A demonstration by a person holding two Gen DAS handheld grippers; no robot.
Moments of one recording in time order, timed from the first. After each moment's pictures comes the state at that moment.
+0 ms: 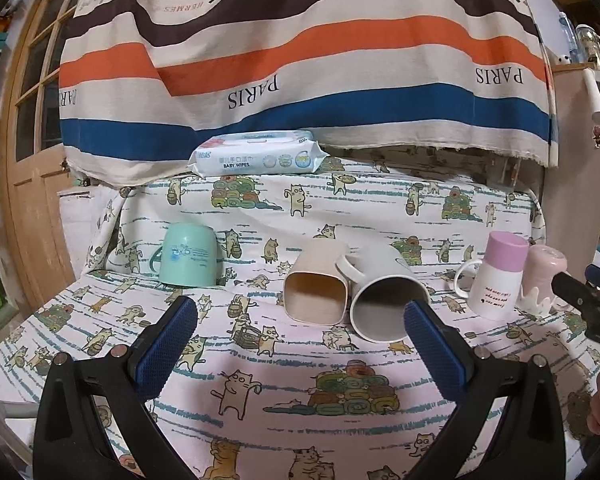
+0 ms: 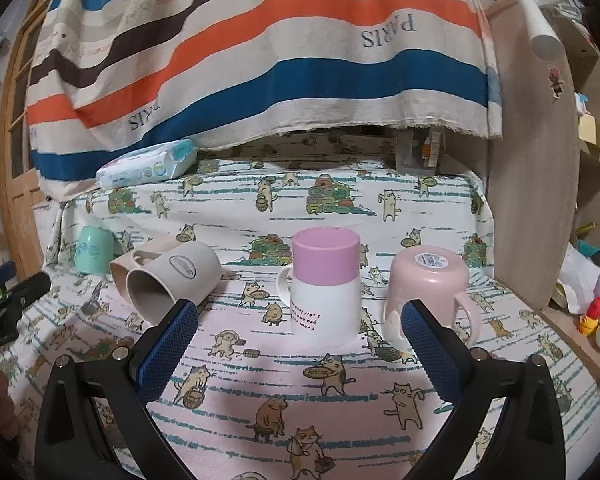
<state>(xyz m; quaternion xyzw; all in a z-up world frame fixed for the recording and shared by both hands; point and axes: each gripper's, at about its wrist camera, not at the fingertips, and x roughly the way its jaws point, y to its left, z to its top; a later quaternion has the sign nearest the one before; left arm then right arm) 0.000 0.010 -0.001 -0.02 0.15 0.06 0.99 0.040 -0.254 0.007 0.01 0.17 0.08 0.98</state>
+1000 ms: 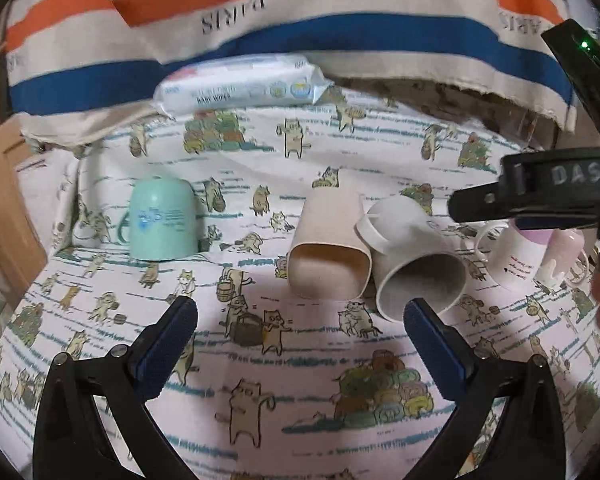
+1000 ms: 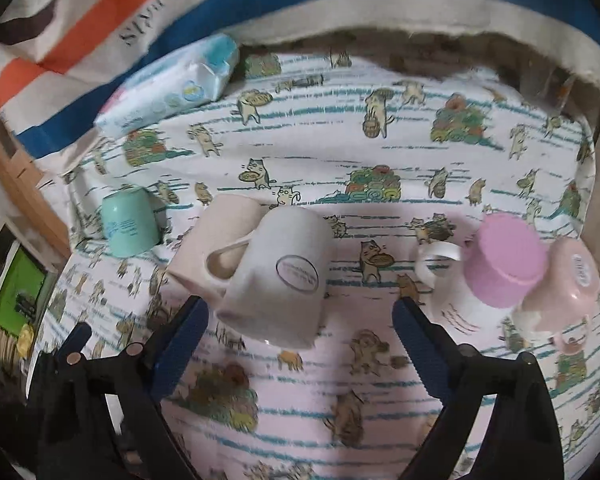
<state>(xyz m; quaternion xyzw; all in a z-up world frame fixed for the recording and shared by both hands) 0.078 0.044 -0.005 -0.03 0.30 0.02 0.95 0.180 -0.112 0.040 0.02 0.44 0.12 0.89</state>
